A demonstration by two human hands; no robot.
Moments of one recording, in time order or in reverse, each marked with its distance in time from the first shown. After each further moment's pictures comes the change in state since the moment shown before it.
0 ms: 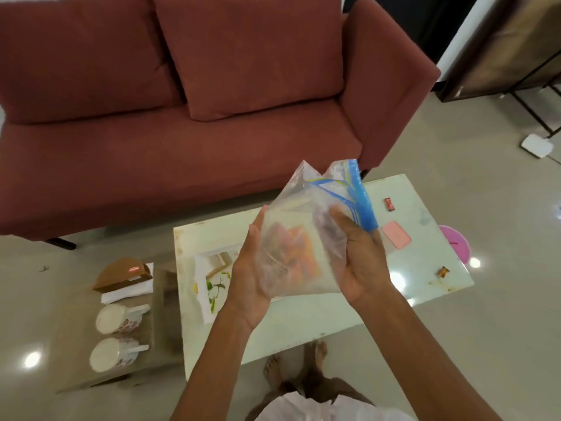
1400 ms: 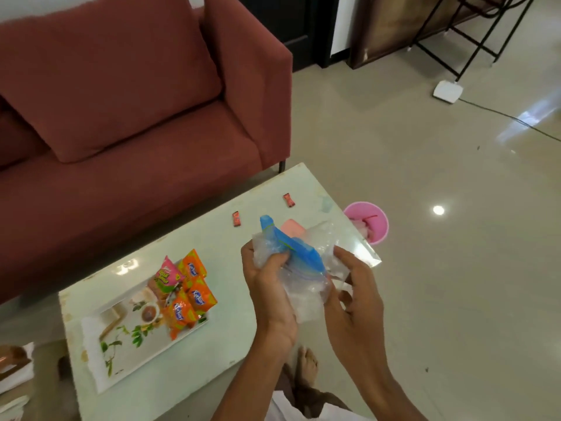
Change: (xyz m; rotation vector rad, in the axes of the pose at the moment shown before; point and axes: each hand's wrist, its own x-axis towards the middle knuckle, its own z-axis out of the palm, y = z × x) left_hand 0.073 -0.259 0.292 0.215 0.181 0.130; right_hand -0.005 -0.186 -0.276 -0.816 0.282 -0.396
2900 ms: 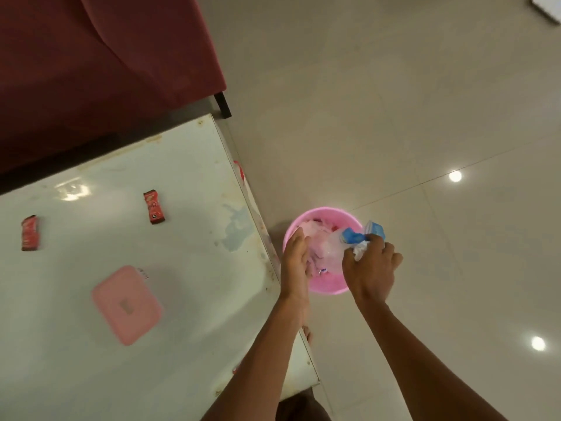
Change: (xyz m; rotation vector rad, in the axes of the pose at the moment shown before) left_hand 0.361 -0.475 0.227 0.158 0.118 -0.602; right_hand 0.500 0.534 -0.085 -0.911 -0.010 0.321
